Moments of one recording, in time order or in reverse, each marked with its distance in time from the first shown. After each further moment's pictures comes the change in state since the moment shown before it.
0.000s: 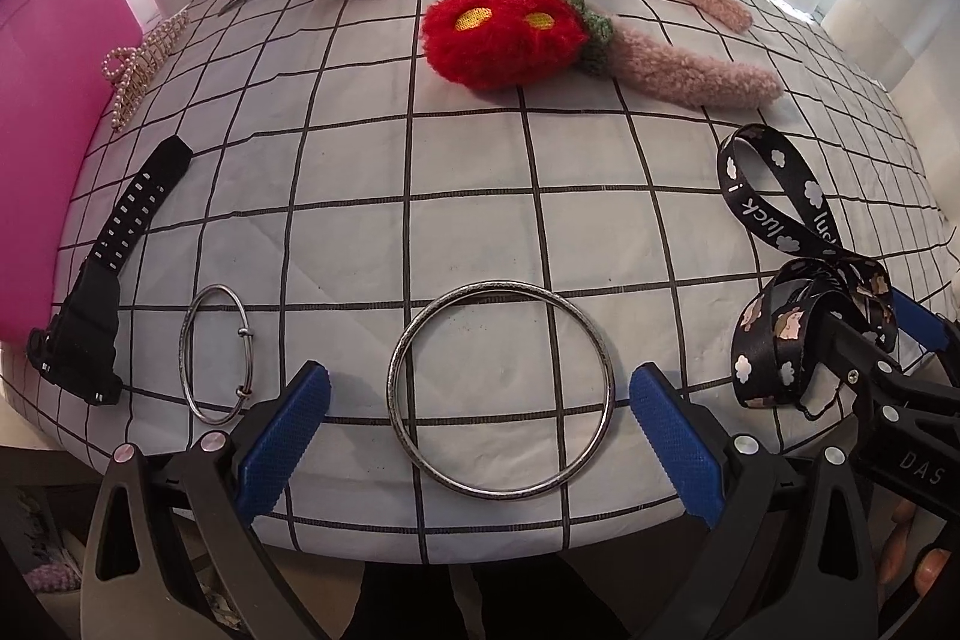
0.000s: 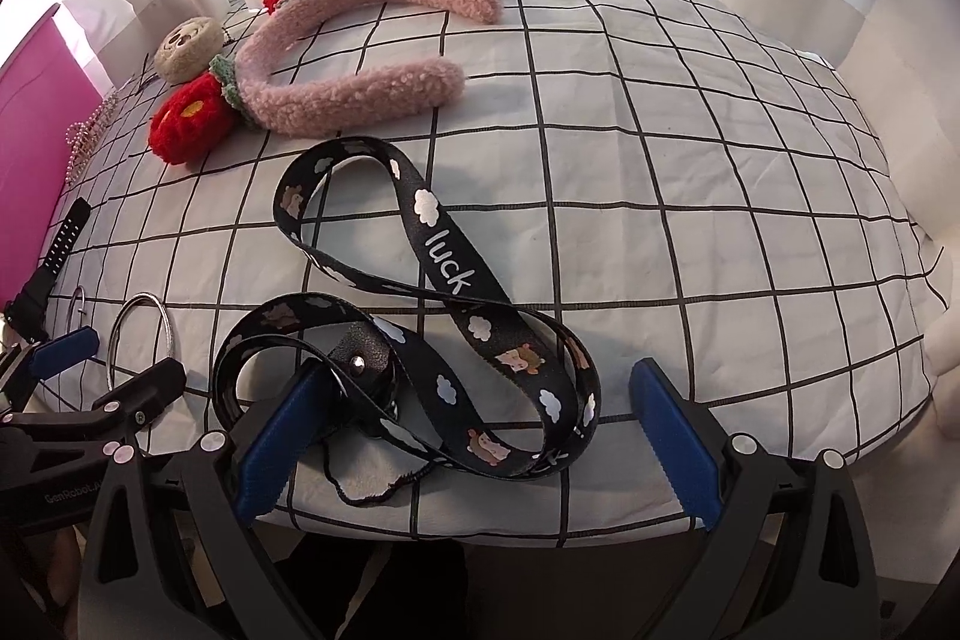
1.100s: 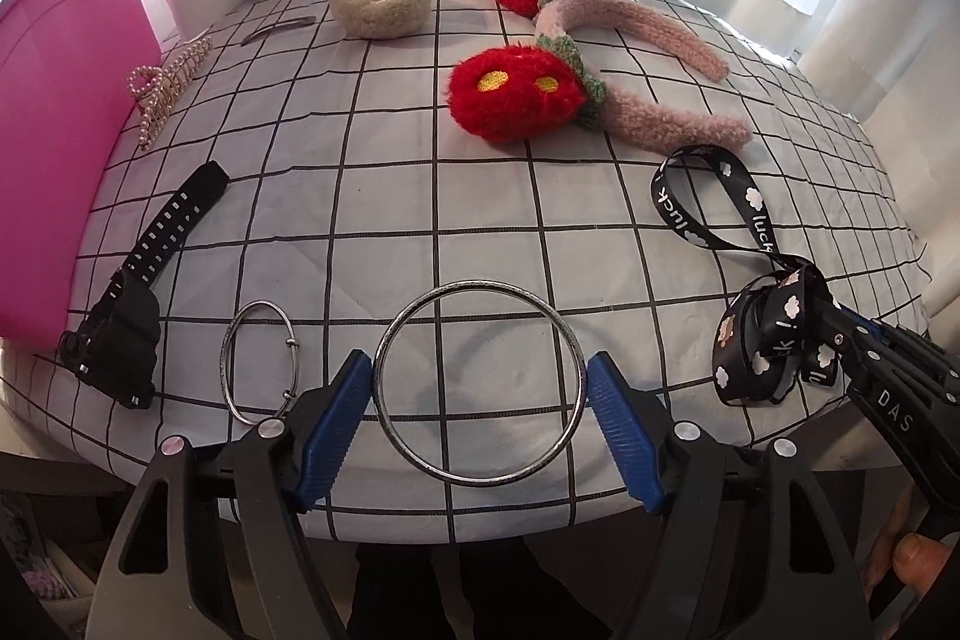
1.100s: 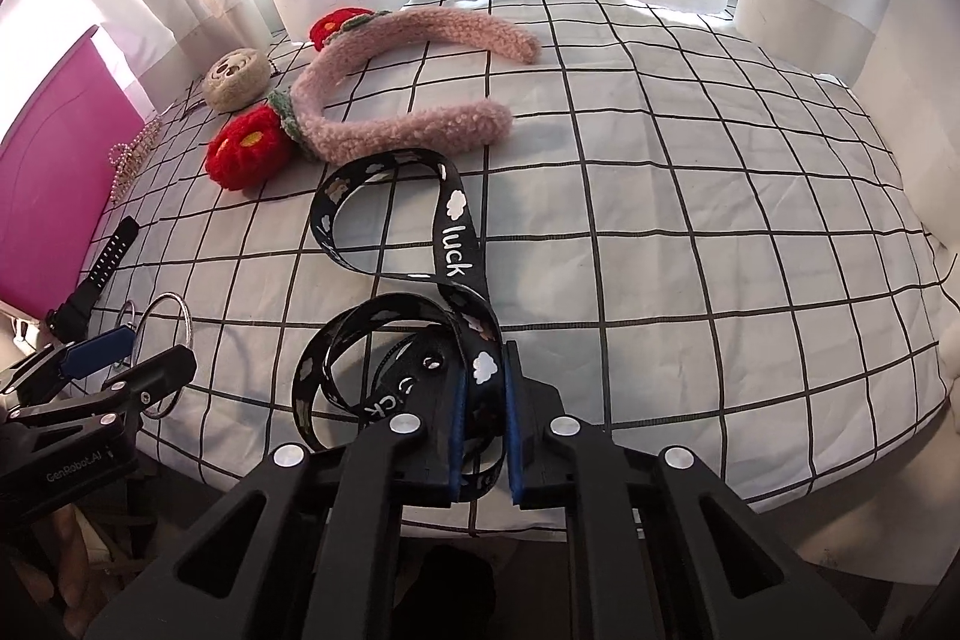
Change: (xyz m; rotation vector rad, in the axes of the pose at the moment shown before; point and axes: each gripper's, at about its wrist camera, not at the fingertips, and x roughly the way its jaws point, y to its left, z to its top) left arm -0.033 0.015 -0.007 -0.013 -0.085 -0.049; right arm -0.017 0.006 0.000 0.008 -0.074 0.093
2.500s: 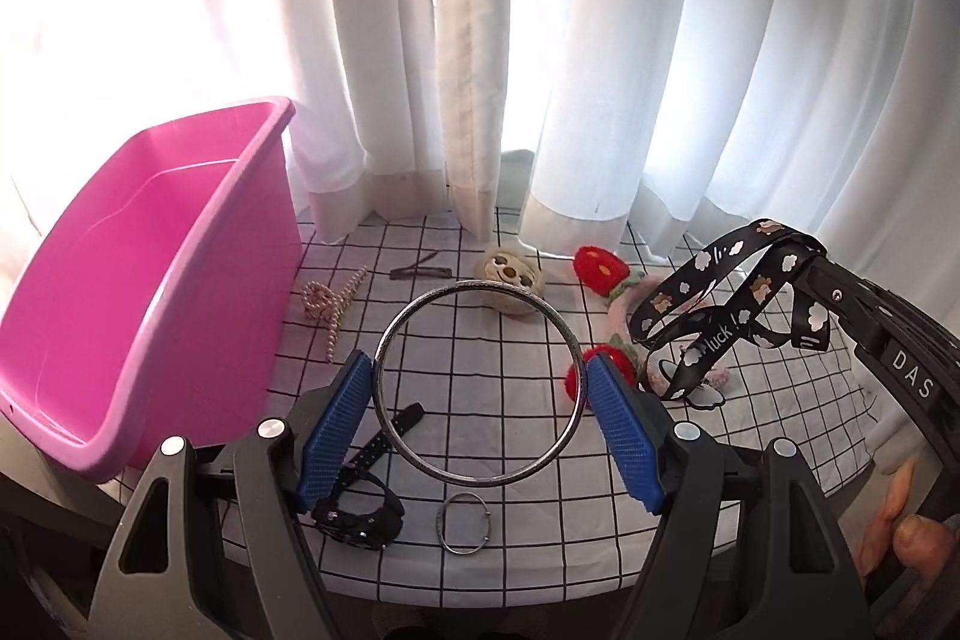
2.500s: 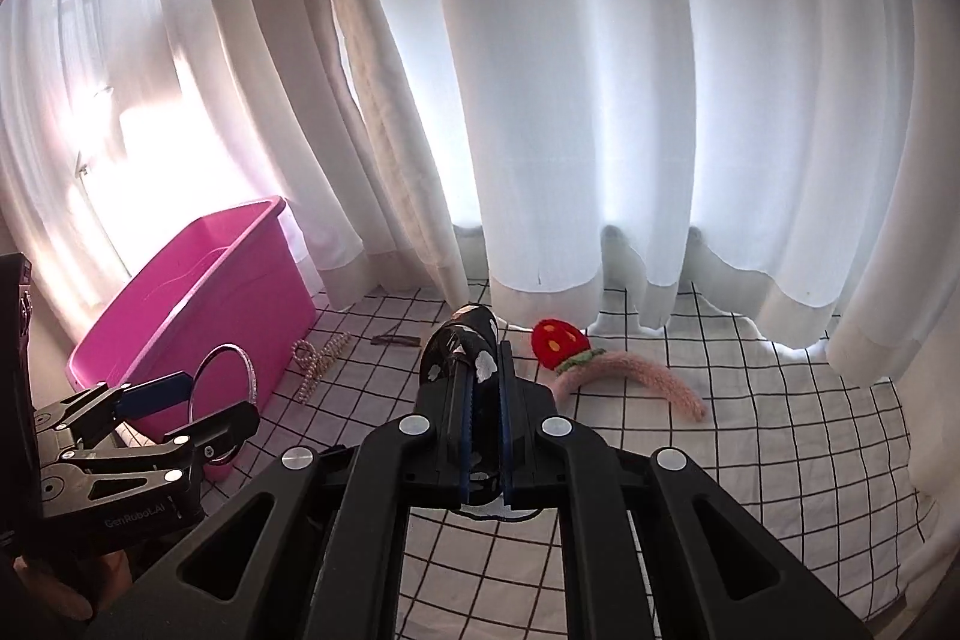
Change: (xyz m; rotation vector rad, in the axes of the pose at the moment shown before) left arm -0.162 0.095 0.072 -0.087 -0.373 0.028; right arm -0.139 0.138 0.113 -0.195 -0.427 0.194
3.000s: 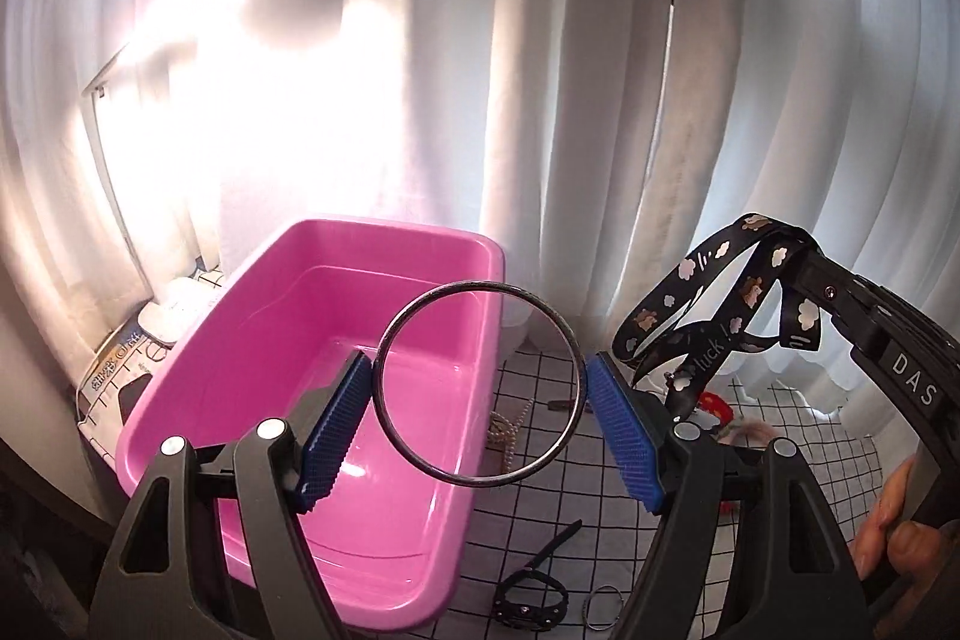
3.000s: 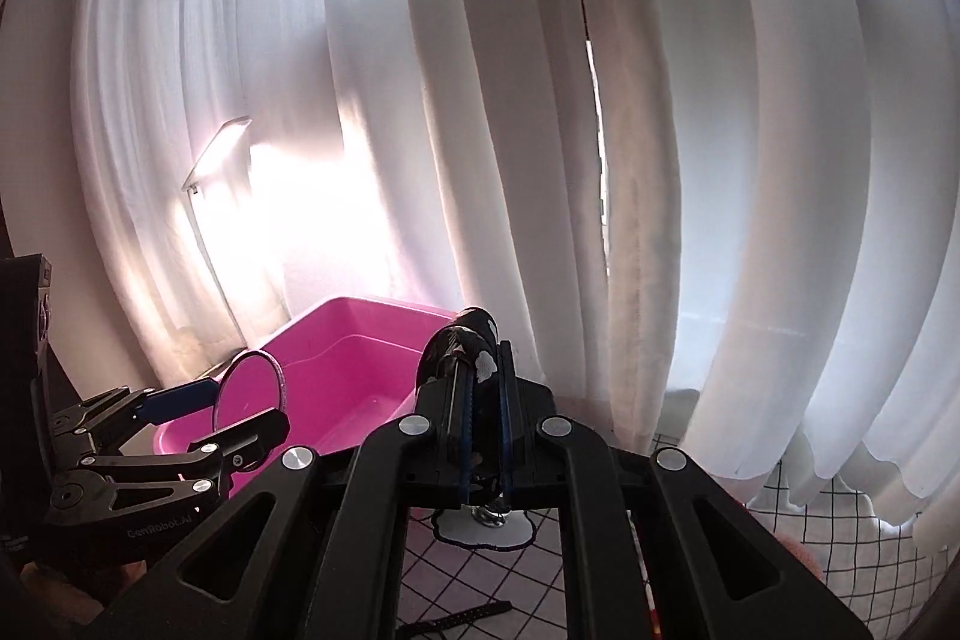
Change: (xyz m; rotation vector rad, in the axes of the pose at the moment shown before) left arm -0.063 0.144 0.066 -0.144 -0.190 0.153; right arm 0.032 0.167 0.103 -0.190 -0.139 0.233
